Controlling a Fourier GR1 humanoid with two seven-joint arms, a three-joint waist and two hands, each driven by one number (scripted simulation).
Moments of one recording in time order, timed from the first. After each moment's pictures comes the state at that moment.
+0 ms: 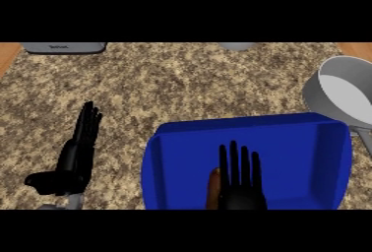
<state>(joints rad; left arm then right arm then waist) -0.01 0.30 -0.29 -1.59 0.27 0.39 -0.17 0.02 -0.11 0.86 -1.85 1.59 0.15 0.96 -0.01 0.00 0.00</state>
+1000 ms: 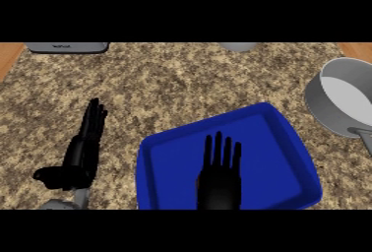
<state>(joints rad) -0.04 0.25 -0.26 -1.56 0.23 0.36 -0.17 -0.16 -0.01 0.85 -1.62 1.45 0.23 1.09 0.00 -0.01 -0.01</state>
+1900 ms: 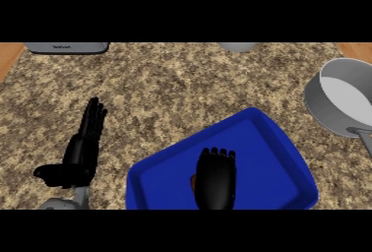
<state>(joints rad) -0.04 0.22 -0.22 -1.55 0.19 0.32 -0.16 -0.22 0.00 0.81 -1.50 1.56 0.17 1.02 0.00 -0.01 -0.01</state>
